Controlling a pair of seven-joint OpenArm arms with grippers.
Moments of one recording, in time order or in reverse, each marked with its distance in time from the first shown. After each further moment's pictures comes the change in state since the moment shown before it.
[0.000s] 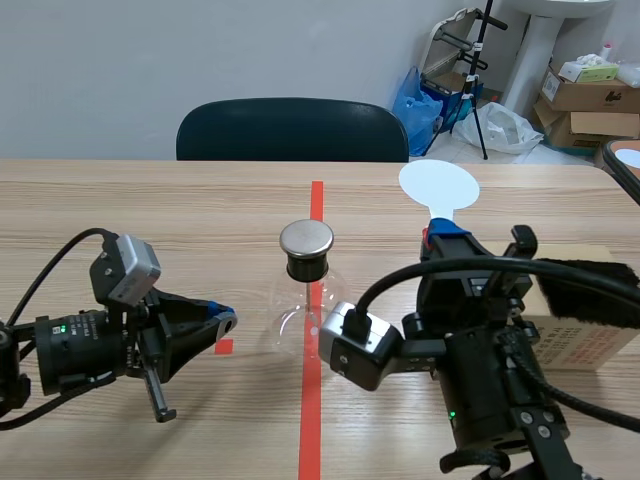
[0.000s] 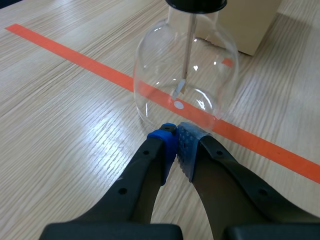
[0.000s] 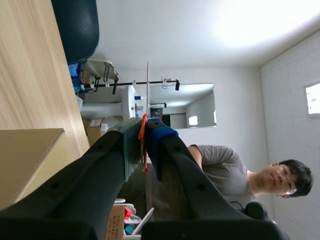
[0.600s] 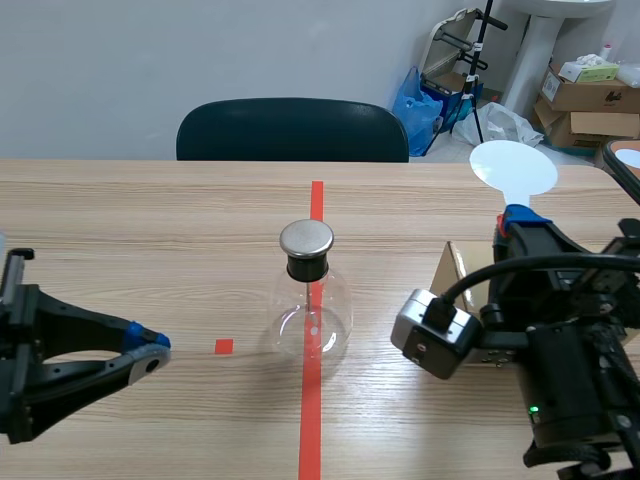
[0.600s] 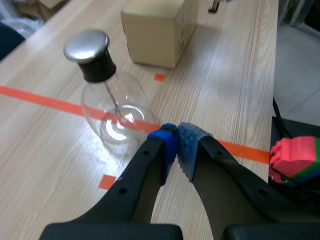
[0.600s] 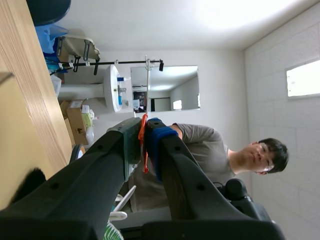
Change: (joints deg) left arm 30.9 -19.7 -21.5 41.9 -3.4 -4.7 9.7; right arm -4.6 -2.7 13.3 3.4 0.5 -2.5 7.9
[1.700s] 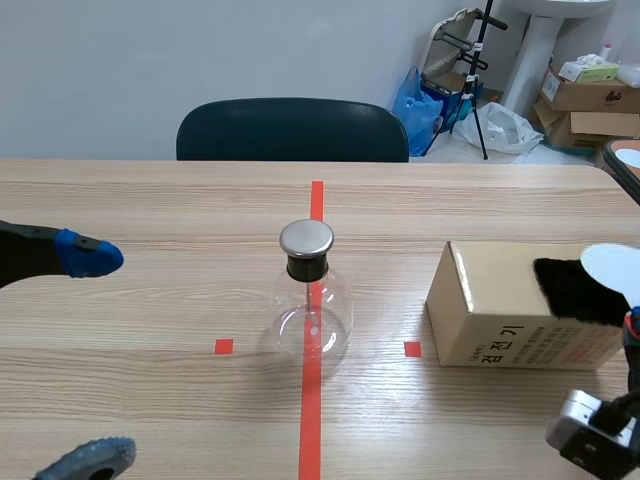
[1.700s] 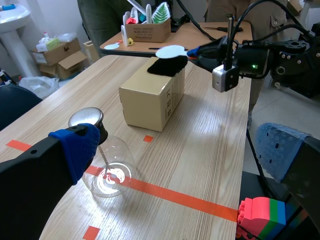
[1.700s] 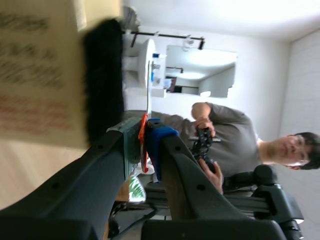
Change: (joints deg) left arm 23.3 1.3 -18.0 14.2 1.0 0.6 -15.4; right arm -3.1 -4.3 30.7 -12.9 12.6 -3.3 32.8
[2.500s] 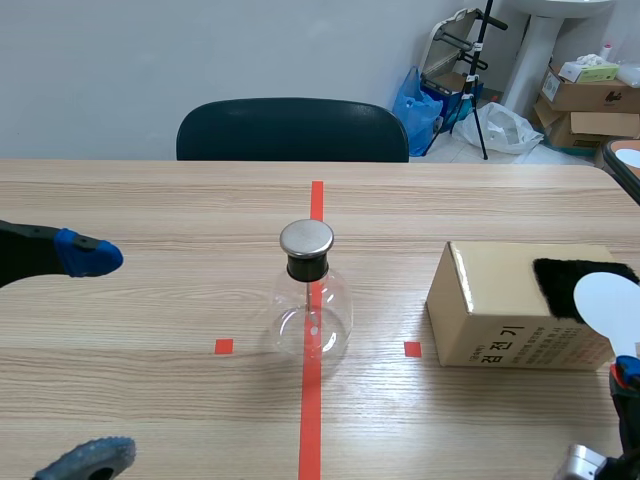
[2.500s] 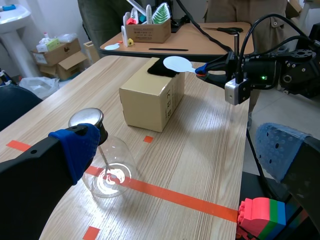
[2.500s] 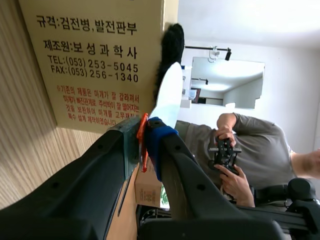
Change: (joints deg) left arm 0.0 0.0 0.0 0.0 0.0 0.0 -0.1; right arm 0.9 0.0 3.1 -9.9 3.0 -0.2 9.4
